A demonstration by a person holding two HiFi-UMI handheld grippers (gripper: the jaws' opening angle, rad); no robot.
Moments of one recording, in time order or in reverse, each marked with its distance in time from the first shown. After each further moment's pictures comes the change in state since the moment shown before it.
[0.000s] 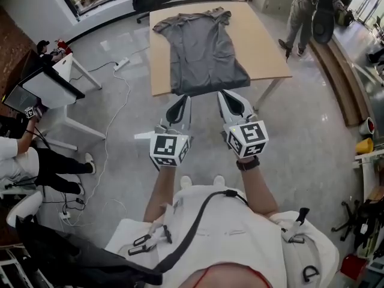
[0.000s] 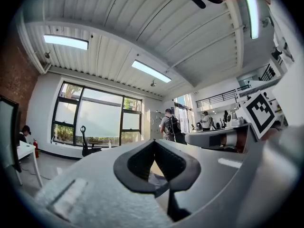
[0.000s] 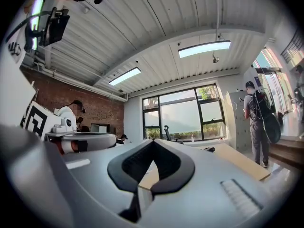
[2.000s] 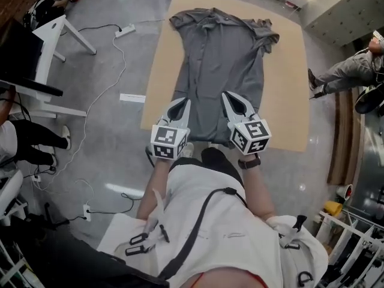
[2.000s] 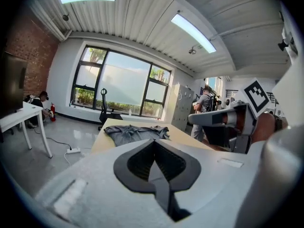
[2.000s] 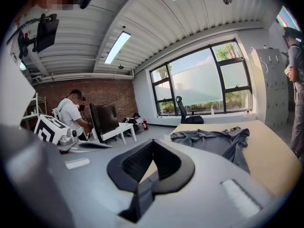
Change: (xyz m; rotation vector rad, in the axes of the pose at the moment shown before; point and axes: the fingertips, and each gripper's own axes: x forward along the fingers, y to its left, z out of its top) left arm 0.278 0.239 -0.189 -0.270 0.344 0.238; right arm 0.374 -0.175 -0.114 0.091 0.360 0.274
